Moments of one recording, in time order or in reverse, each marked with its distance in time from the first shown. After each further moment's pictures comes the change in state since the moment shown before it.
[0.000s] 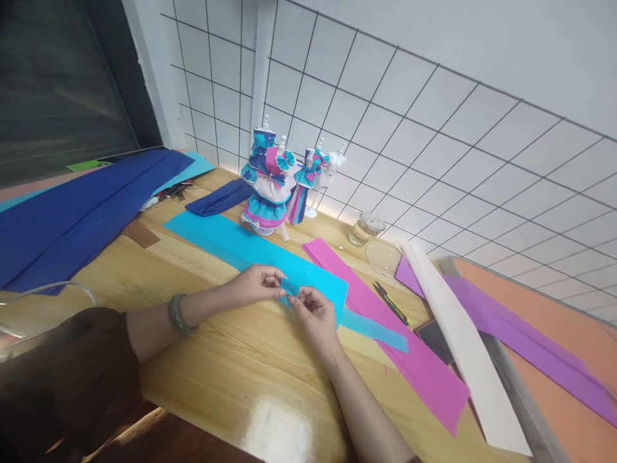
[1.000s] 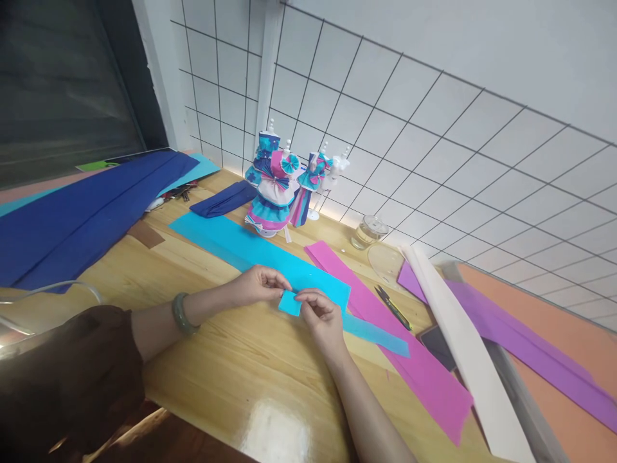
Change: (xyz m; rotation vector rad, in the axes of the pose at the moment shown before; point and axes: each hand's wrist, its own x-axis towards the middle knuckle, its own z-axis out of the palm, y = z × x) left_hand -0.002 0.001 -0.006 -0.032 -0.038 0.049; right_hand -0.001 -0.004 -0.011 -0.089 -0.051 -0.168
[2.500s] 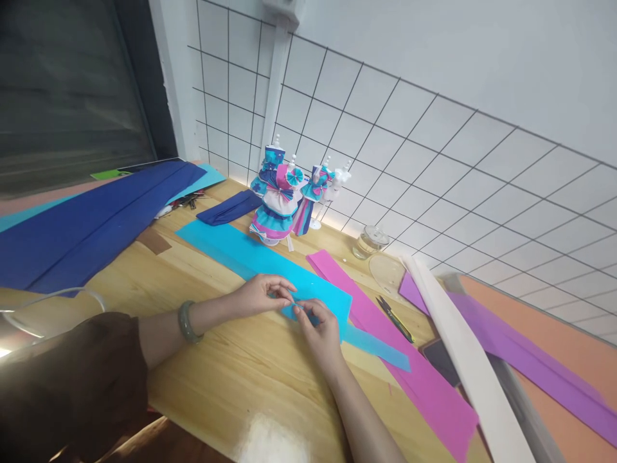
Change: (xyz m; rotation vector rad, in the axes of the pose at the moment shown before) left_hand -0.003 0.002 0.003 0.104 0.037 0.041; right_hand 0.000 -0.009 0.006 -0.322 -0.050 -0.025
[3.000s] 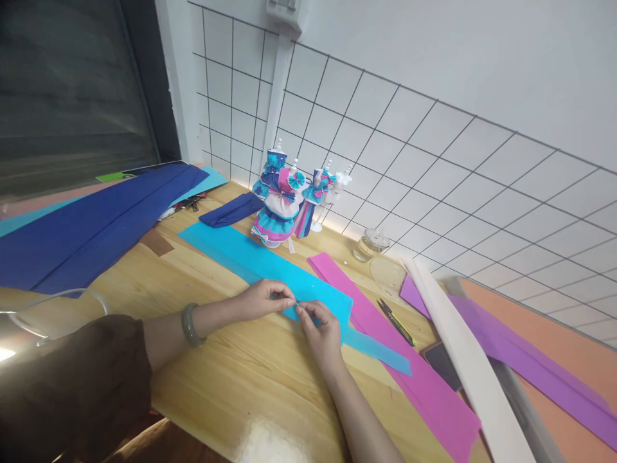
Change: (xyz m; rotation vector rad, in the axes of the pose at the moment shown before) left_hand 0.000 -0.002 -0.001 0.271 -0.010 0.073; right_hand 0.001 0.001 0.003 0.054 0.064 -0.006
